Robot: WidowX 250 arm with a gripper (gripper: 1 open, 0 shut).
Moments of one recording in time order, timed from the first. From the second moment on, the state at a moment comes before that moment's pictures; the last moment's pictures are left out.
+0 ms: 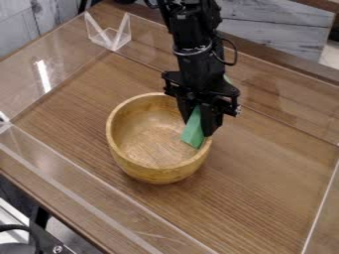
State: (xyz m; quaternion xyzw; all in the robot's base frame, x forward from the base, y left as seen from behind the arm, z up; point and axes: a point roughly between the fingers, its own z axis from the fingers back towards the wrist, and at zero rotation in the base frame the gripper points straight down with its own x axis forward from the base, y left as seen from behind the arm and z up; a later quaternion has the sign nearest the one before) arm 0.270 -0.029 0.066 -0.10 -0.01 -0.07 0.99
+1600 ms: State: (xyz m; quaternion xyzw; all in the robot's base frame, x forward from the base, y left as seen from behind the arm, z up) arm 0.250 -0.048 0.054 -0.13 0.05 -0.08 0.99
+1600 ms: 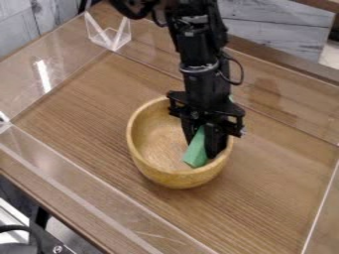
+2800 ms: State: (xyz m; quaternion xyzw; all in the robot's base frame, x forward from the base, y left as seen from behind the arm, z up) arm 0.239 -0.083 0.061 -0.14 0.10 -0.08 0.98
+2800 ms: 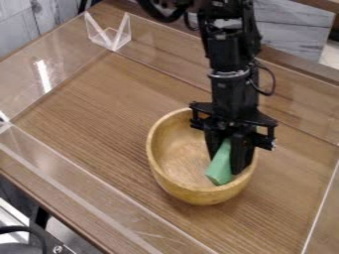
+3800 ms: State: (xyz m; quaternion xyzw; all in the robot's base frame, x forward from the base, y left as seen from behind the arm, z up) arm 0.238 -0.098 0.059 -0.15 0.13 -0.10 0.98
